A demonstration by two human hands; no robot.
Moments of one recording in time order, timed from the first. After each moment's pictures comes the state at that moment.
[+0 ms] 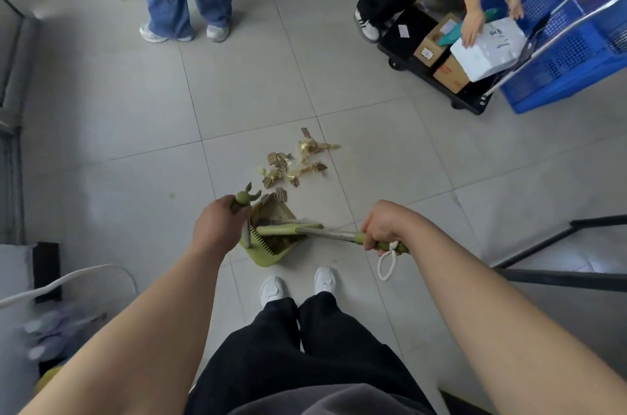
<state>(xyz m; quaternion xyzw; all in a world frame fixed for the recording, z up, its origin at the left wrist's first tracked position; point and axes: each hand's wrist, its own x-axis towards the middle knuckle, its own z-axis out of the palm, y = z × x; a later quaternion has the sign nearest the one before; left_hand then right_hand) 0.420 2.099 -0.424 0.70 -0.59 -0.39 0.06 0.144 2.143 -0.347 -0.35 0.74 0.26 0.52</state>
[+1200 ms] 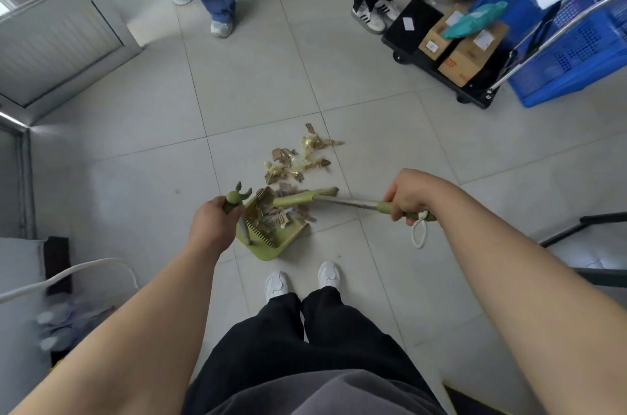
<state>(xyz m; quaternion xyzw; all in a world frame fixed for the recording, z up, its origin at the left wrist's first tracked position) 0.429 2.107 -0.429 0.73 -0.54 -0.42 0.08 0.104 2.121 -0.321 -0.40 0.76 0.23 0.45</state>
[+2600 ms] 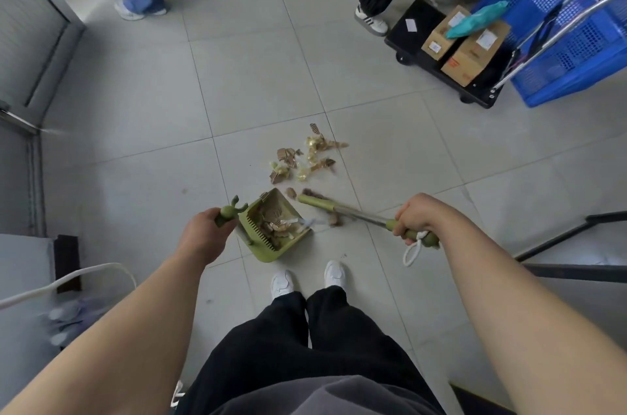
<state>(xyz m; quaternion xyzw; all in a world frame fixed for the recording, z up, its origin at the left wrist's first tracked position) 0.472 2.127 -0.427 0.71 -0.55 -0.43 0.03 0.108 2.169 -0.355 -0.26 0.80 0.17 0.52</state>
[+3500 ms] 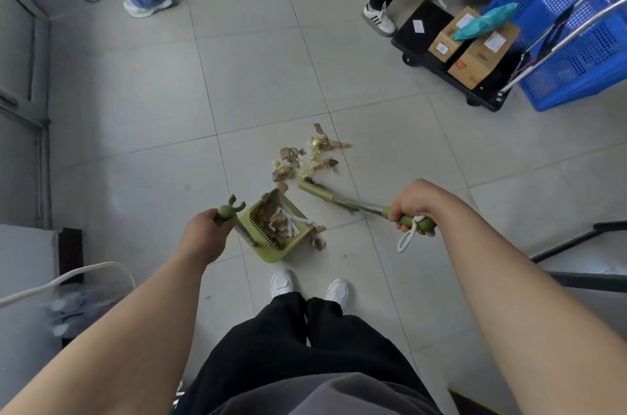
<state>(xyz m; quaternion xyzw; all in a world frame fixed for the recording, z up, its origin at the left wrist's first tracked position) 0.463 2.133 -0.425 0.73 -0.55 -0.40 0.02 0.107 2.146 -0.341 -0.26 0.79 0.15 0.53</state>
